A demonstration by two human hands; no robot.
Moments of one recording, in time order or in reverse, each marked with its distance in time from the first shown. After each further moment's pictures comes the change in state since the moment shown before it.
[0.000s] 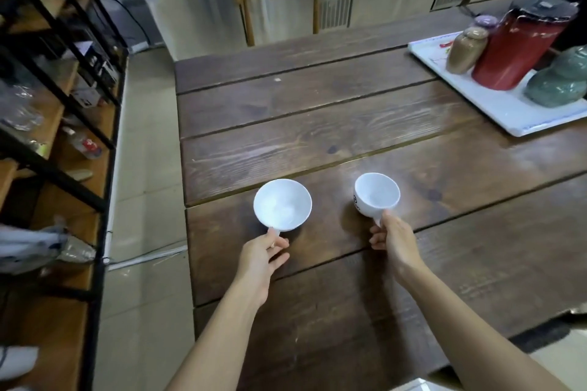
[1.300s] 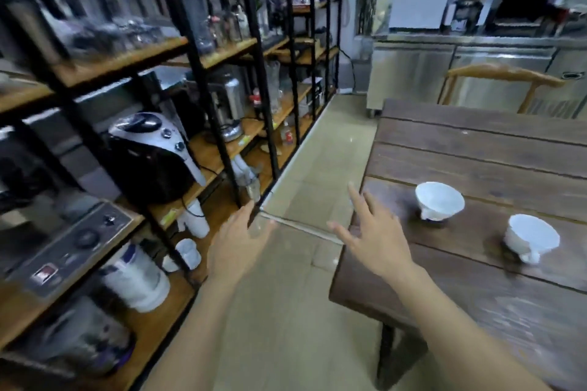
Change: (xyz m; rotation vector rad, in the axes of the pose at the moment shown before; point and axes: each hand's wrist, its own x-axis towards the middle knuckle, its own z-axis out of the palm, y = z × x) left_hand -0.274 -0.098 -0.231 0.731 0.896 0.467; right_hand -0.296 0.000 0.091 -1.005 -0.650 -1.223
